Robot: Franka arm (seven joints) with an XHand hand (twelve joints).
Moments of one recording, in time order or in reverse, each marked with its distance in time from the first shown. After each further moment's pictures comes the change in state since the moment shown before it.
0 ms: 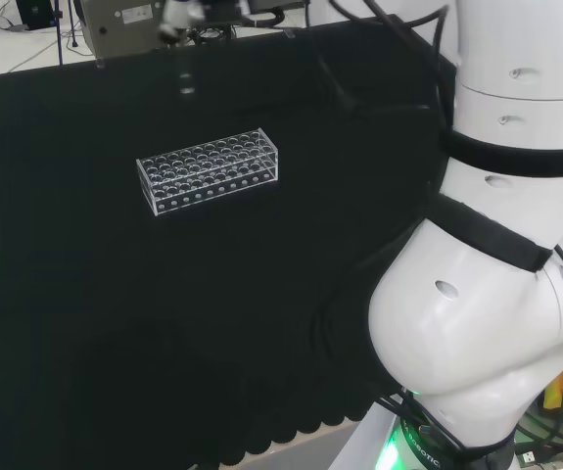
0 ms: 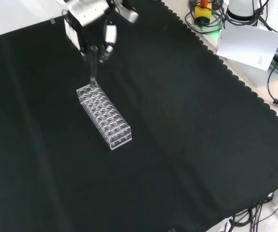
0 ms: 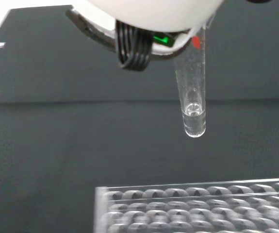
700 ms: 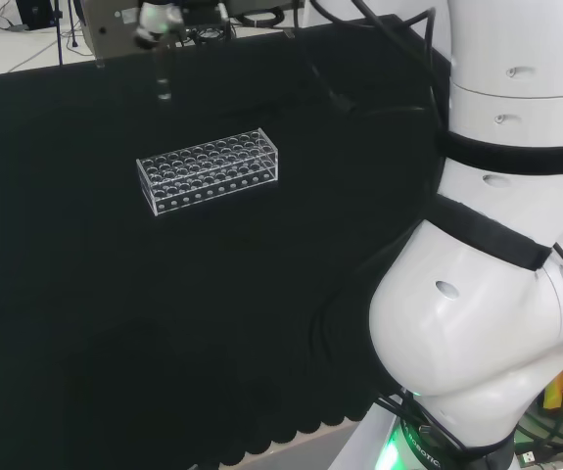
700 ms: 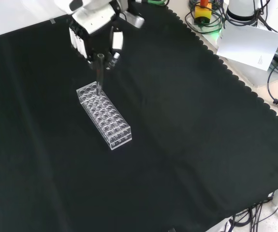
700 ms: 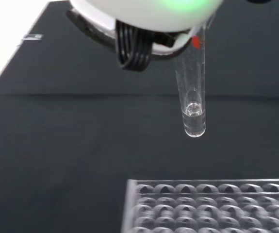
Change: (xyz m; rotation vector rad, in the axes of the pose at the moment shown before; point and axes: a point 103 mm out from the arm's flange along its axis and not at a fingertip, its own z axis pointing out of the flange) arm 0.005 -0.001 0.004 0.016 -0.003 -0.011
